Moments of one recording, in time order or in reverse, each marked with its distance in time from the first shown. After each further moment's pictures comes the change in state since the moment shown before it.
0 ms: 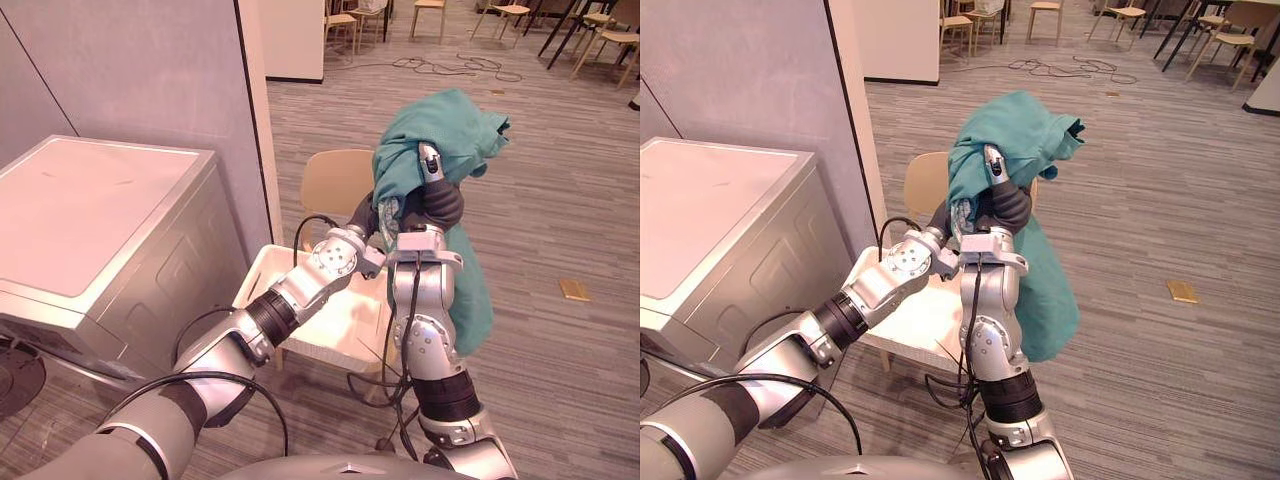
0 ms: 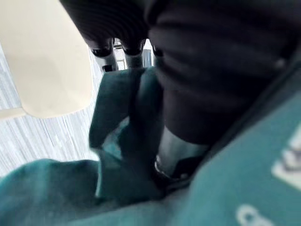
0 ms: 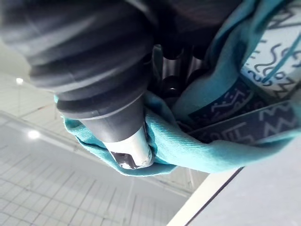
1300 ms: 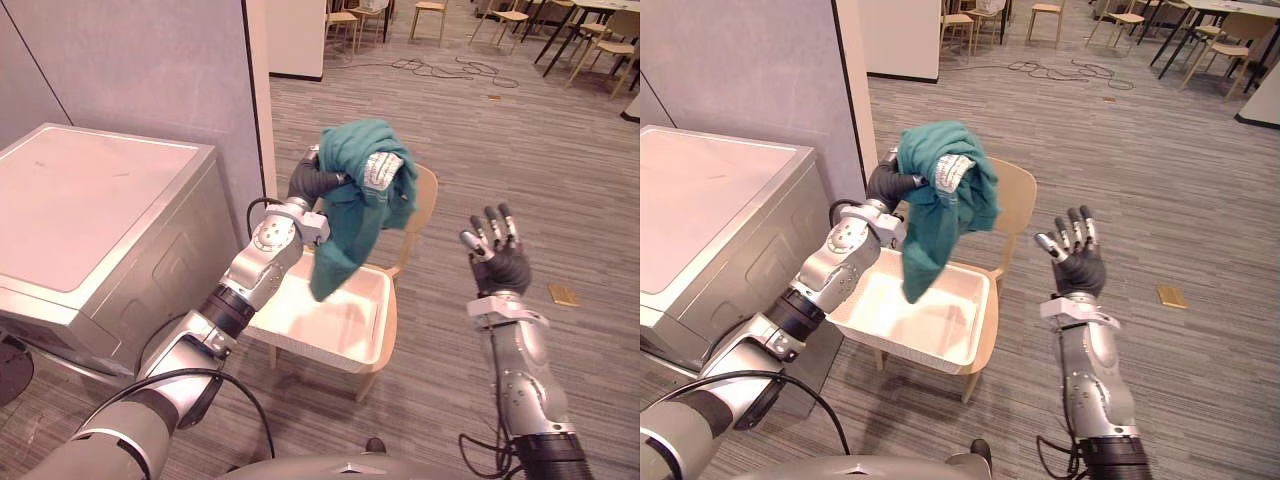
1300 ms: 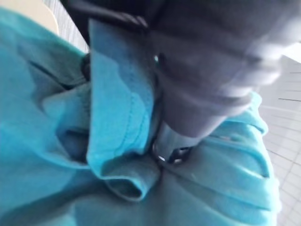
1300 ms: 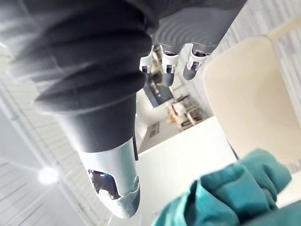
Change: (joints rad) left arm 0.097 0.201 0.261 -0.197 -0.223 -0.056 -0.034; right arm 0.337 -0.433 -0.314 0.135 -0.008 0.190 0.246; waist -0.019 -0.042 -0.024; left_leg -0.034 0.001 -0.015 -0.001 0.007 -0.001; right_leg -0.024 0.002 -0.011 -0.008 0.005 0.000
